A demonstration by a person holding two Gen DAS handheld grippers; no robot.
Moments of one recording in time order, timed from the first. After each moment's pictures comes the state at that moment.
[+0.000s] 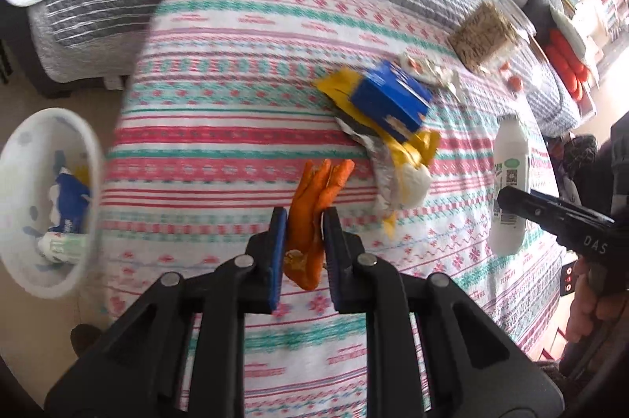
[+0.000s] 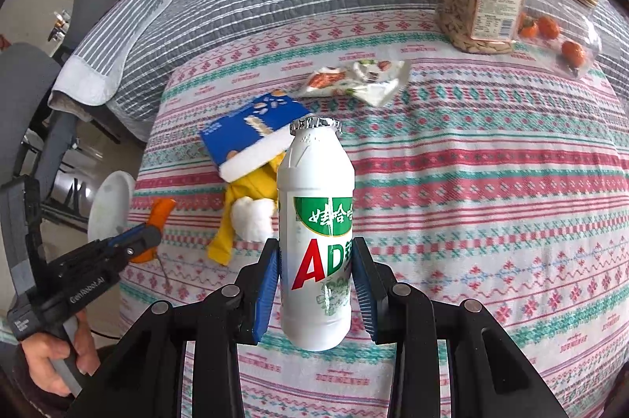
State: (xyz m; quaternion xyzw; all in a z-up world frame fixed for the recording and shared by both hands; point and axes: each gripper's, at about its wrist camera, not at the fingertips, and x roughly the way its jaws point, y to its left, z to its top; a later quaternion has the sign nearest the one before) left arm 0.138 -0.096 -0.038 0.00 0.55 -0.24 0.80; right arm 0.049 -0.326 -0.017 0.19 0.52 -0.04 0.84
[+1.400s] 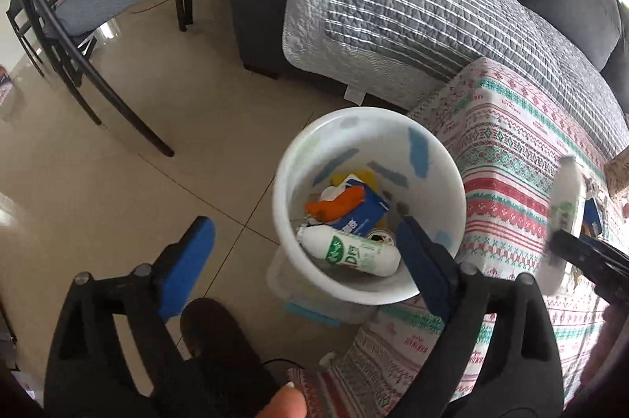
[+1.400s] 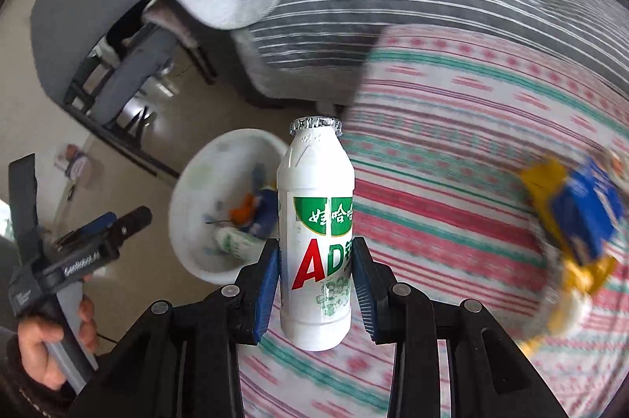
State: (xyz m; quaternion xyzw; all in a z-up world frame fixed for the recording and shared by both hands) left arm 0.155 0.140 -0.027 -0.05 0.51 0.04 0.86; right arm 0.166 -0.096 -0.030 0.11 0.51 0.15 0.84
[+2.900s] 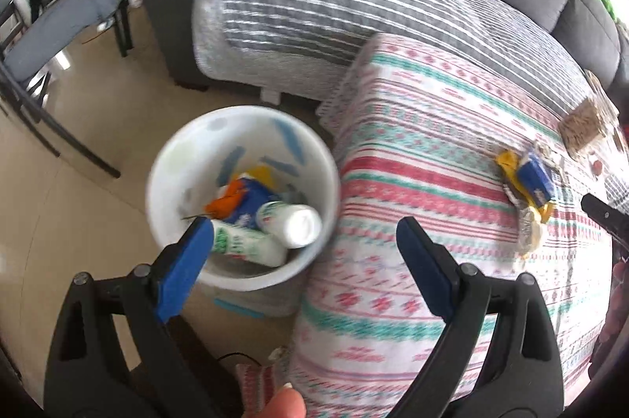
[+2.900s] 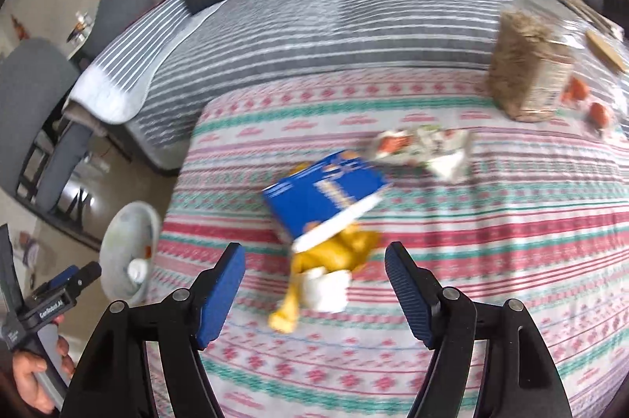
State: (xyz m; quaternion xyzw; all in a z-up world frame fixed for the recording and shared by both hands) left arm 0.146 0.021 -0.009 -0.01 0.50 -0.05 0.86; right arm 0.103 -0.287 0.002 0.16 0.46 -0.04 0.87
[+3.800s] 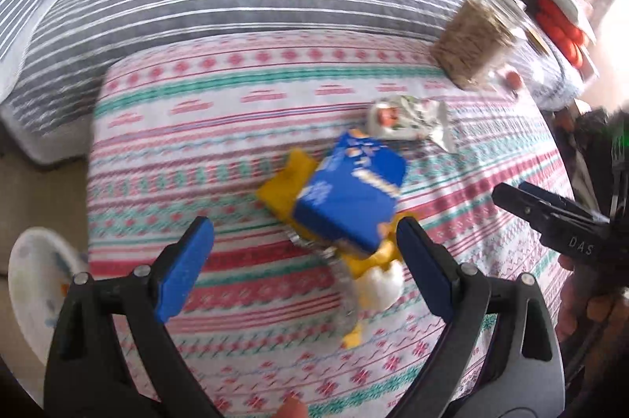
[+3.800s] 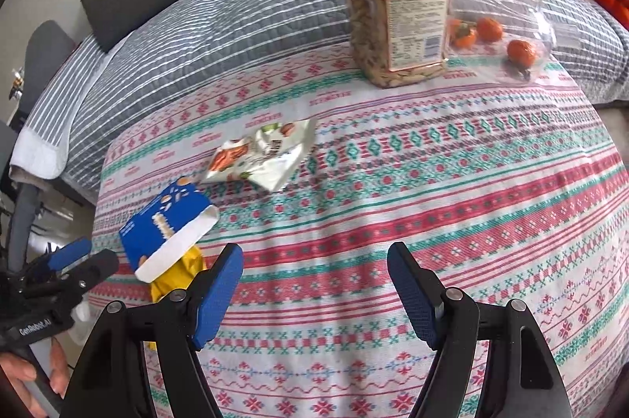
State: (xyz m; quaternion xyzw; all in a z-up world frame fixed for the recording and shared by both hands) left arm 0.185 -0.199 -0.019 0.09 0.52 -0.28 0.80; right arm 0.077 -0.400 -0.030 0.22 0.47 -0.14 0.84
